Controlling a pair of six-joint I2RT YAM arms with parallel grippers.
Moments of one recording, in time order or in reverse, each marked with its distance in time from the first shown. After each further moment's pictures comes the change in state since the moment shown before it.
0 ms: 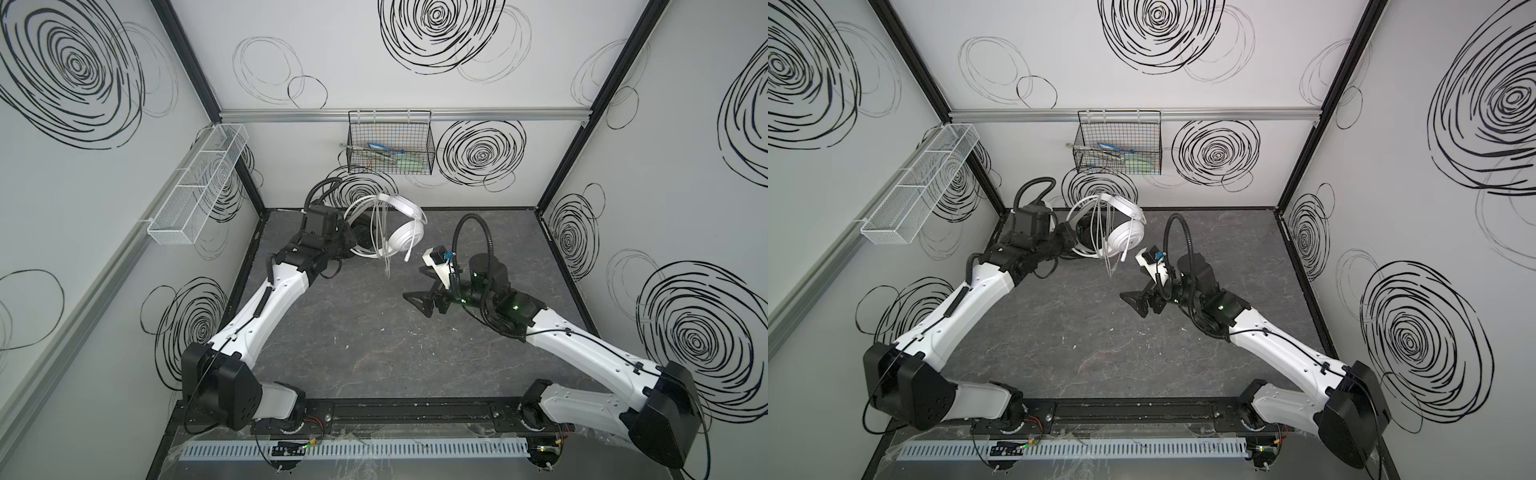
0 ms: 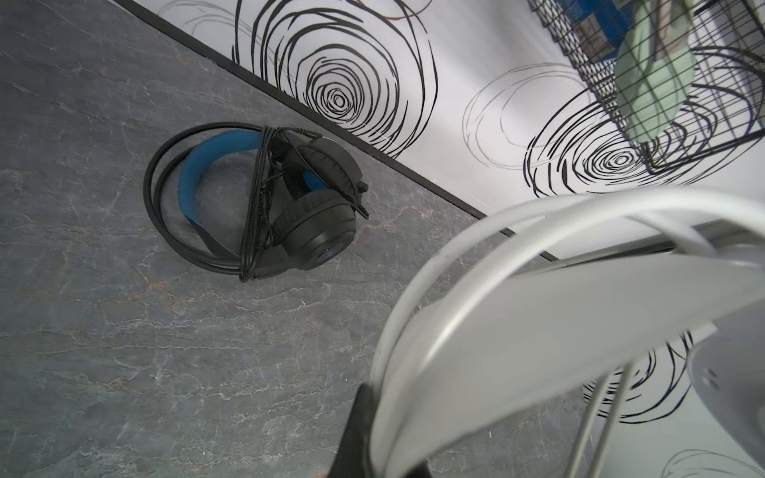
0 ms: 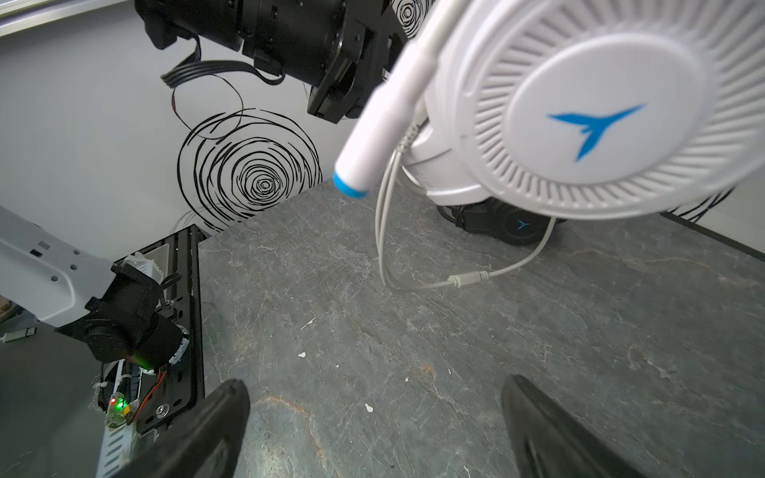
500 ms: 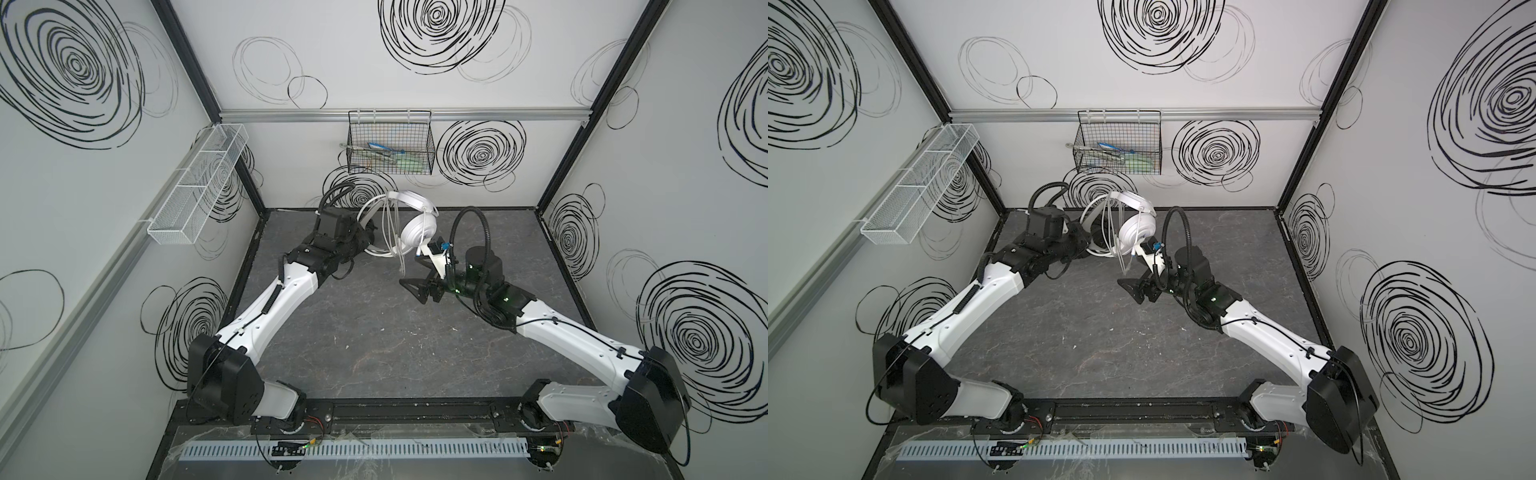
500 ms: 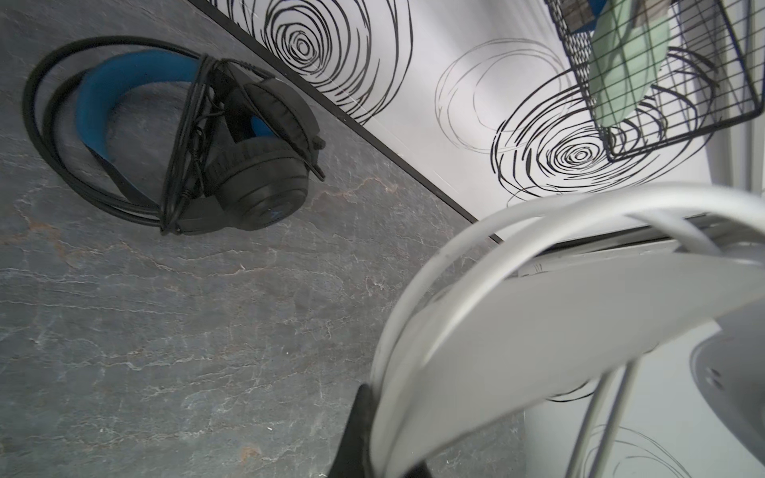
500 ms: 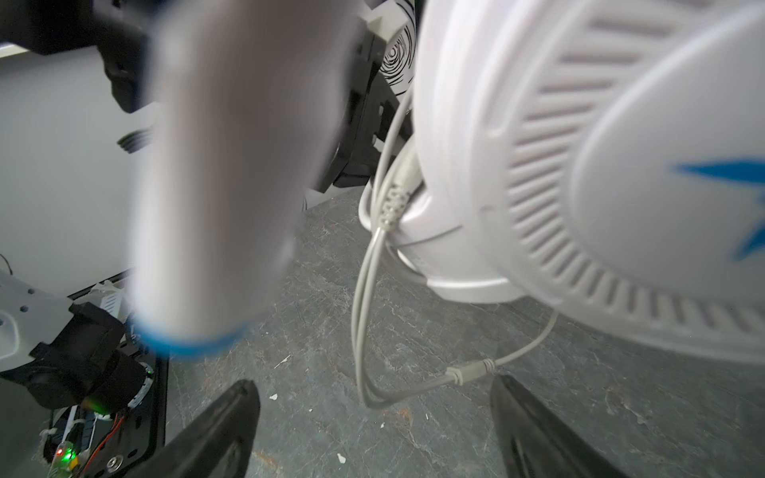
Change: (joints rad) left arm -0.089 0.031 0.005 0.045 0.037 -0.167; right arm -0.045 0.084 0.031 0.127 0.003 0.001
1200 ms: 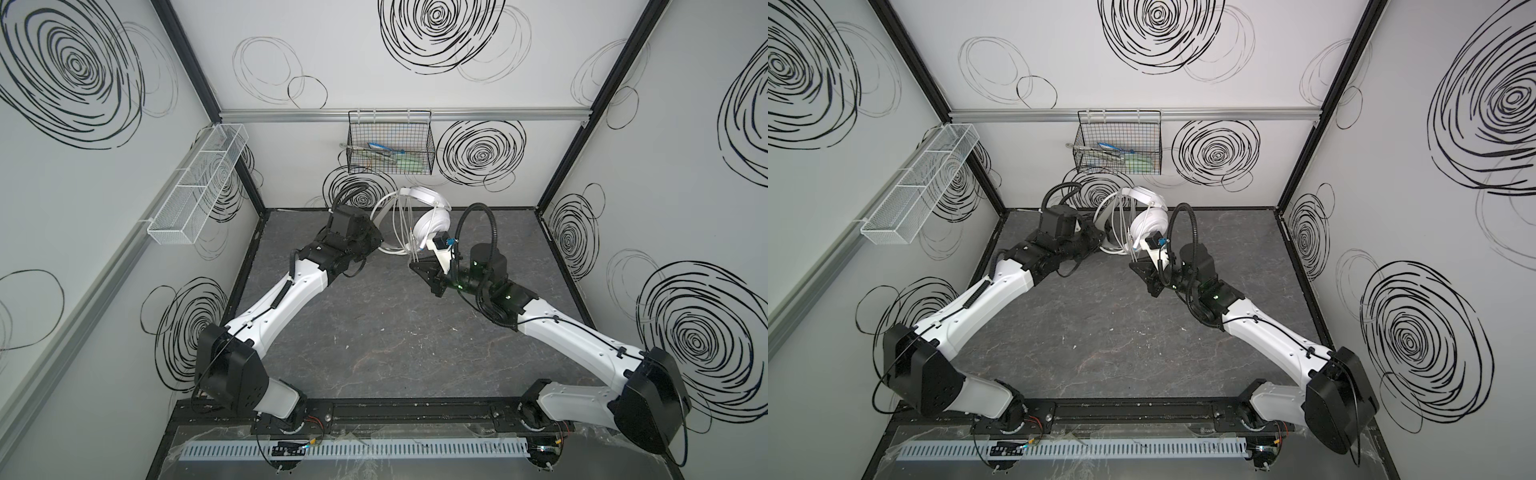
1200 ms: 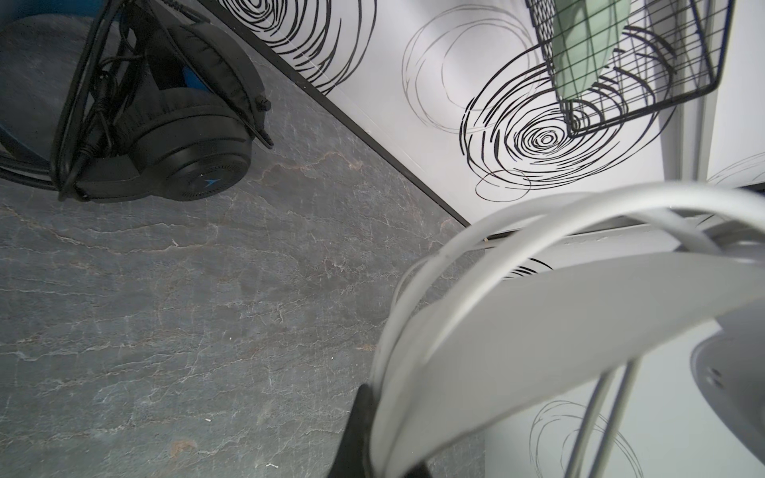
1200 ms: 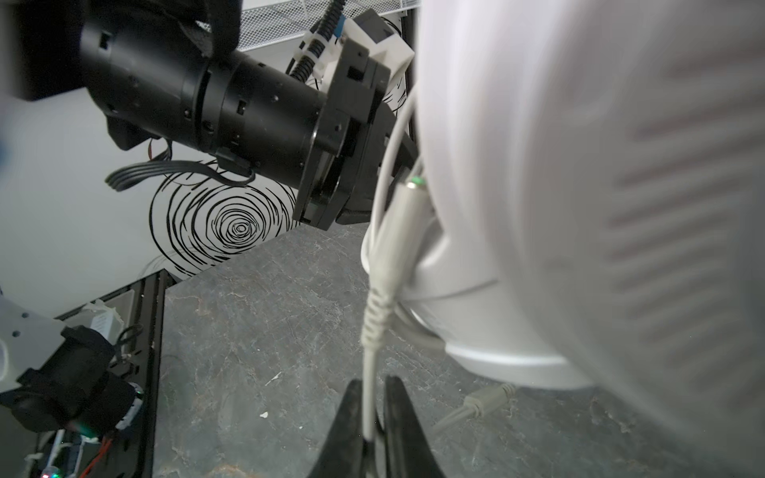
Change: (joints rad) left arm -0.058 0.048 0.043 0.030 0.016 -0.081; right arm -0.022 -0.006 0.000 0.034 -0.019 0.021
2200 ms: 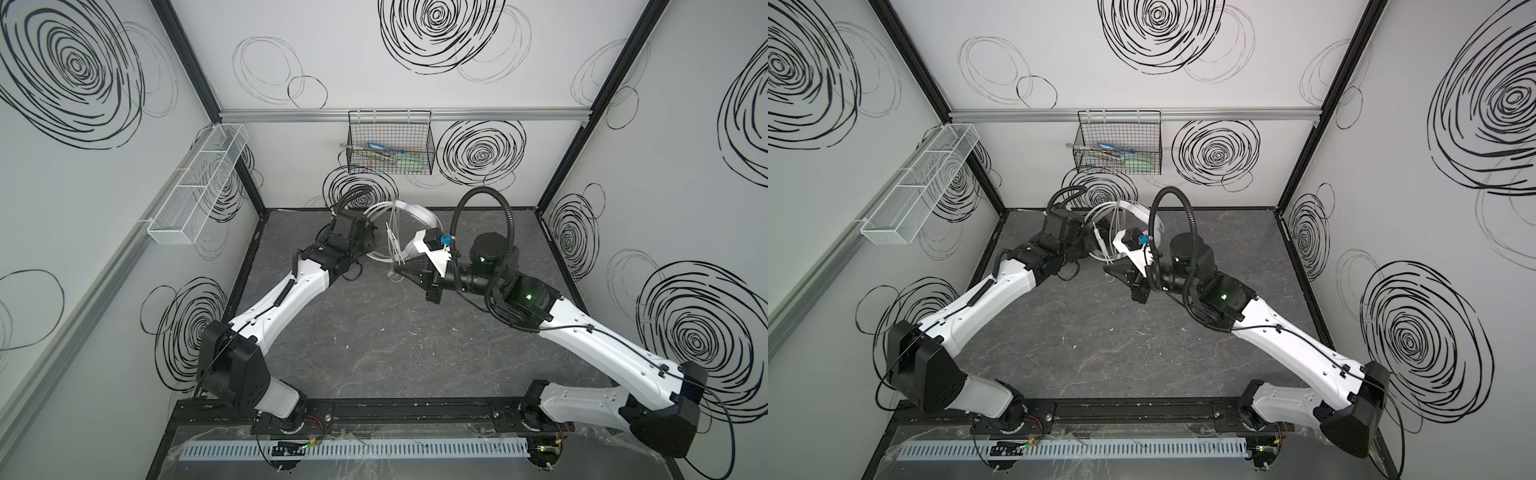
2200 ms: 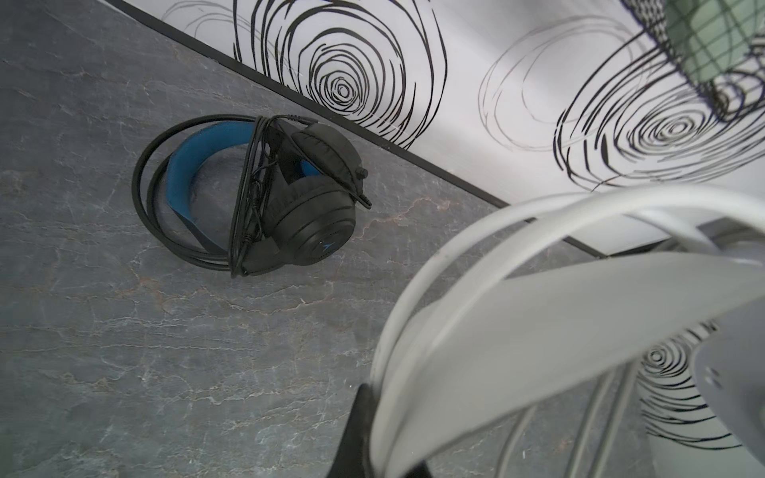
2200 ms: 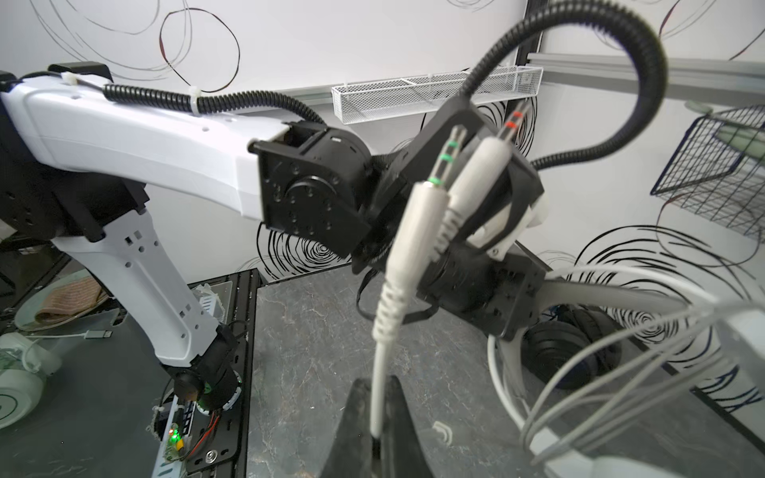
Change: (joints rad) left arm -0.020 0.015 -0.018 -0.076 -0.290 0.275; right arm 0.199 -0.033 0.362 -0.334 0.002 -0.106
